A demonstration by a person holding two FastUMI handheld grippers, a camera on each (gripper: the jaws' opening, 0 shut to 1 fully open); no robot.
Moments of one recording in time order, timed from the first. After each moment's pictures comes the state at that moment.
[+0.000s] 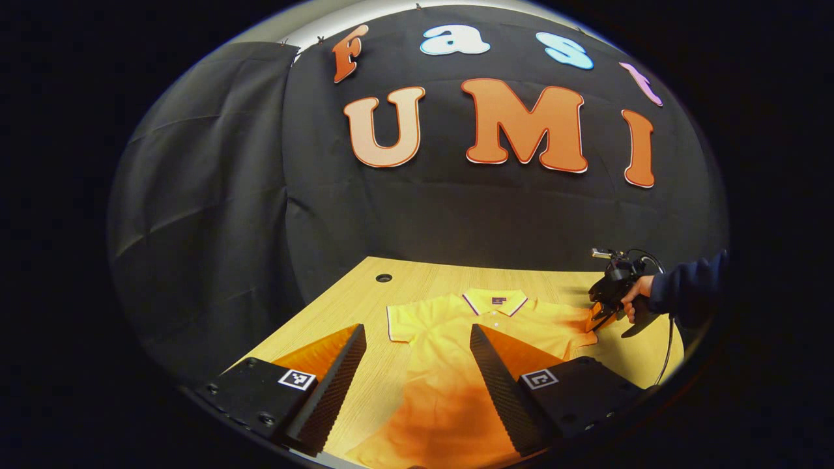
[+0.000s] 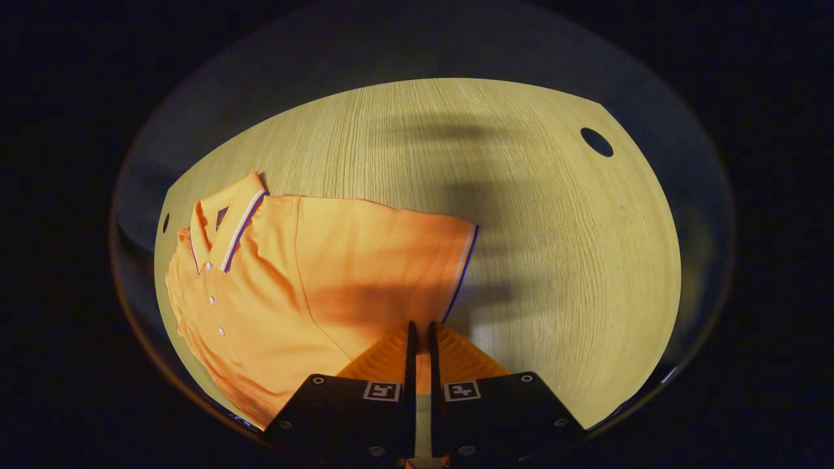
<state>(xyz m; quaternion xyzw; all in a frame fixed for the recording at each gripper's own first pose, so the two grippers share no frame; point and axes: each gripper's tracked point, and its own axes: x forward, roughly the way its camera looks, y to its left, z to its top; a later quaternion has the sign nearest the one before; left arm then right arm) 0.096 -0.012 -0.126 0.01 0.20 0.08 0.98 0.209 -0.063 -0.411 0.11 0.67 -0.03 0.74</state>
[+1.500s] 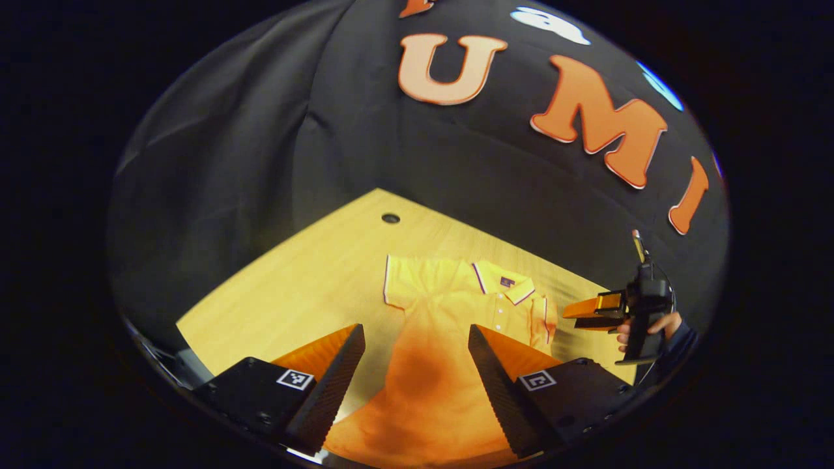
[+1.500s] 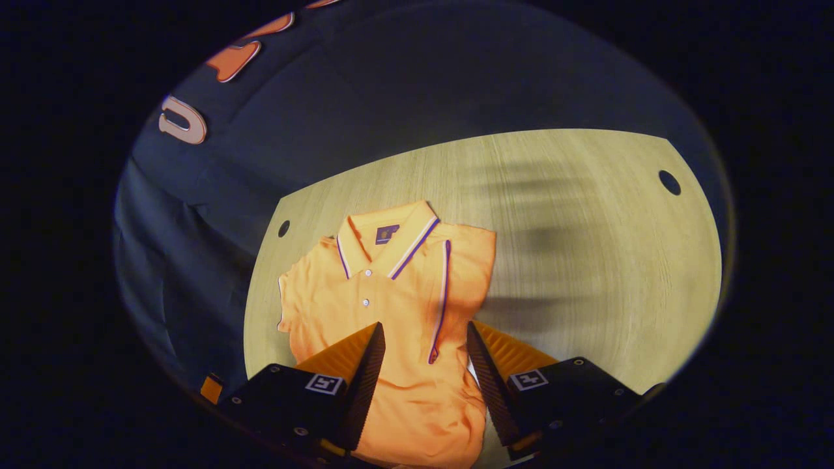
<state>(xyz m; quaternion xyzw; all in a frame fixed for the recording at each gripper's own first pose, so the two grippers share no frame) 0.156 0.027 -0.206 -0.19 0.37 0.07 0.91 0.216 0.036 -0.313 0.18 0.56 0.10 0.80</state>
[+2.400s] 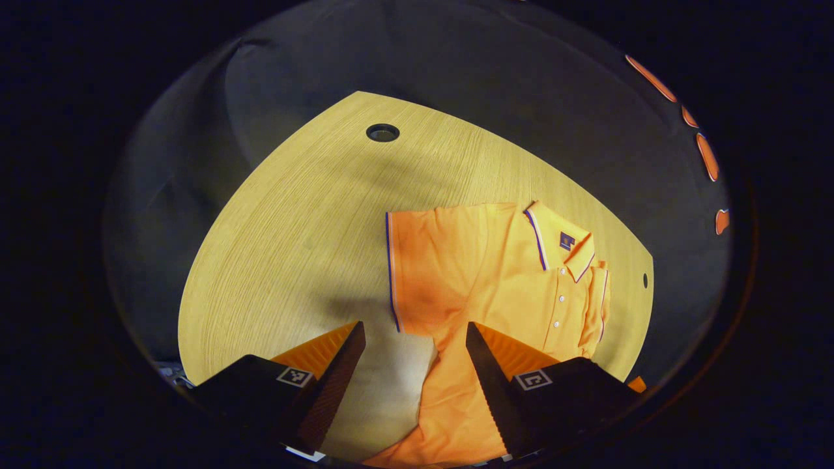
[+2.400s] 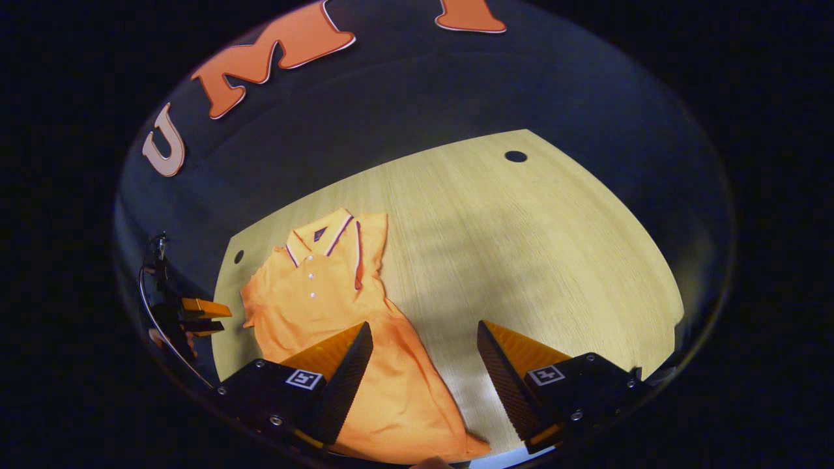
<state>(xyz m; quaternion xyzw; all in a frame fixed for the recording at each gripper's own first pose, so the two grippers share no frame) 0.302 0.089 -0.338 -0.14 0.59 0.02 0.80 0.055 -0.037 -0.273 0.18 0.49 -0.10 0.84</state>
